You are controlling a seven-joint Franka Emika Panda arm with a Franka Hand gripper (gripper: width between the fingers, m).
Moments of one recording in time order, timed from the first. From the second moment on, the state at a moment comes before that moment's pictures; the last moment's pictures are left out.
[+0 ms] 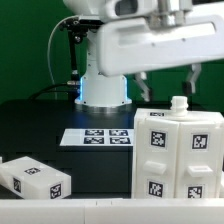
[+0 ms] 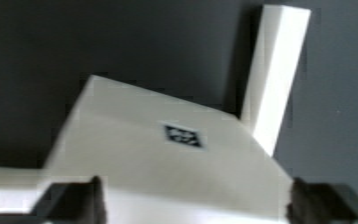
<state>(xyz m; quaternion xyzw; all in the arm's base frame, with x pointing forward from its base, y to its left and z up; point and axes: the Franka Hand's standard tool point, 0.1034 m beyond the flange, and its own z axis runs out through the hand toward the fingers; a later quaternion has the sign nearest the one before) 0.575 0.048 0.161 -0.99 -0.07 -0.03 0.07</state>
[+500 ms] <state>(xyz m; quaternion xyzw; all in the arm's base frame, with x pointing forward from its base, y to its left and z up) 0.569 0.013 0.139 -0.99 -0.13 -0.05 0.08</state>
